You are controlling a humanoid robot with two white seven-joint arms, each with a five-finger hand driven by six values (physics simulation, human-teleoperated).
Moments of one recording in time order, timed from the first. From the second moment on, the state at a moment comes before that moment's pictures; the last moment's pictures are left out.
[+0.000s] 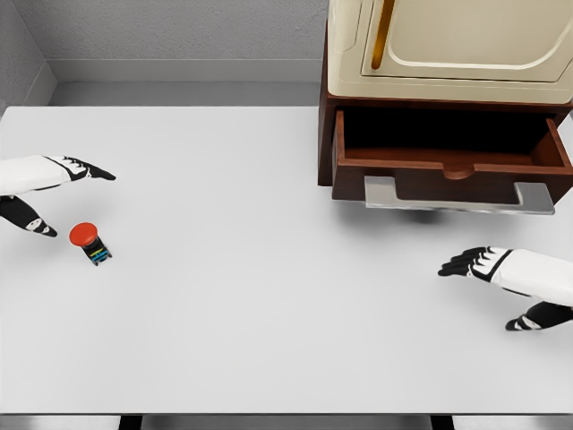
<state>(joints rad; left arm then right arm) -0.58 1.01 -0.59 -1.27 -0.10 -0.61 -0.61 0.19 -1.02 0.01 -1.76 0.10 -0.61 0.61</state>
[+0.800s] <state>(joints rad) -0.57 1.06 -0.71 -1.39 -0.17 -0.61 -0.61 0.39 -1.00 -0.30 -1.75 0.05 -0.61 0.61</state>
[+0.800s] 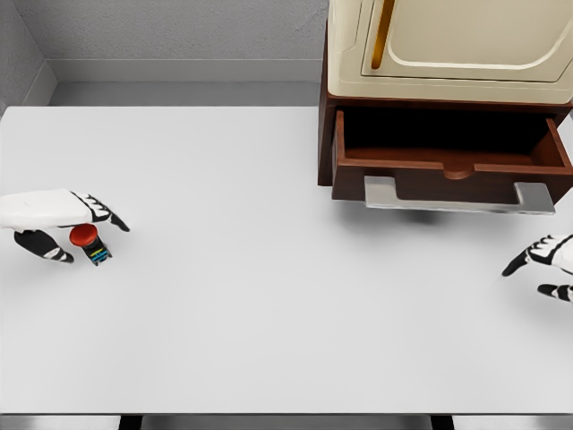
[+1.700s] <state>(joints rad) -0.58 1.07 -0.72 -1.45 -0.22 -0.61 -0.61 0.50 -1.01 -0.47 -1.76 -0.07 -0.61 0.61</state>
